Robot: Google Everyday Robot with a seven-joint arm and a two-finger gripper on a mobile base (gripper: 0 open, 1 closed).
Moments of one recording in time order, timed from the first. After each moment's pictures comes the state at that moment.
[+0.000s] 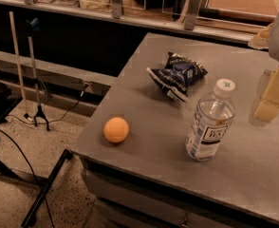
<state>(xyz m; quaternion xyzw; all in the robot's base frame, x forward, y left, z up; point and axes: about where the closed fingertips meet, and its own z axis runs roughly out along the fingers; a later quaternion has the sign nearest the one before) 0.438 -0.217 0.976 -0.60 0.78 -0.03 0.16</state>
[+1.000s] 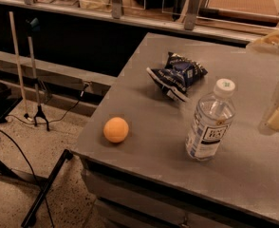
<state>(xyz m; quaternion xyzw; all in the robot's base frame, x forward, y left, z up) 0.421 -0.209 0.979 -0.63 0.73 0.07 0.25</state>
